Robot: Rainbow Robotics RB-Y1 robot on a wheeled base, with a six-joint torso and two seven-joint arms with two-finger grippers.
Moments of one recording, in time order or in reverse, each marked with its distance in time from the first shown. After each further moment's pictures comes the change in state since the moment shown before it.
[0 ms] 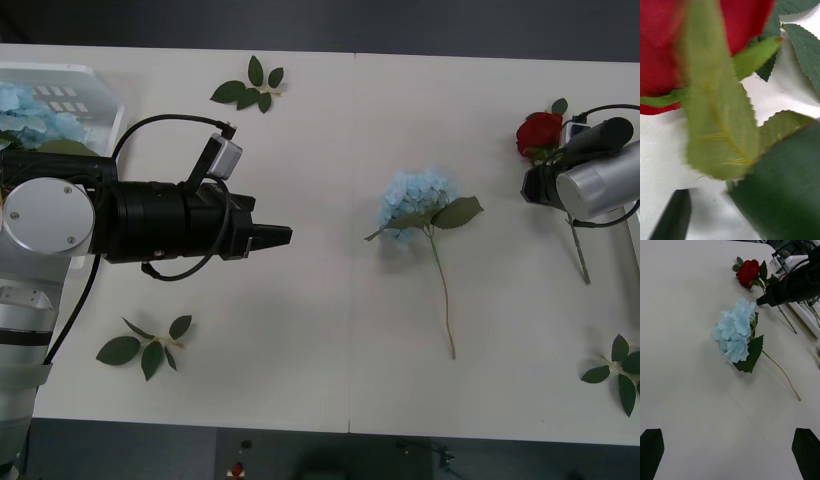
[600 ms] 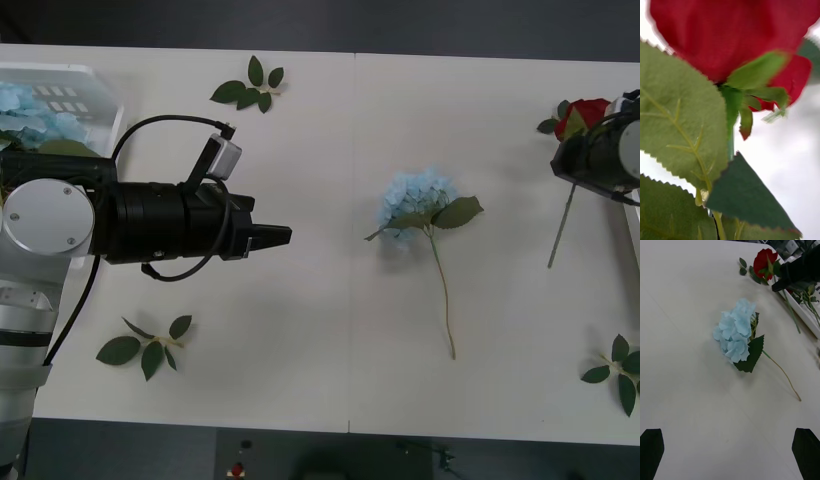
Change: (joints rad) right arm 0.000 -0.187 -0.042 -0.148 -0.348 0.113 0.000; left arm 0.004 0.000 0.000 0.000 0.000 -0.007 0.000
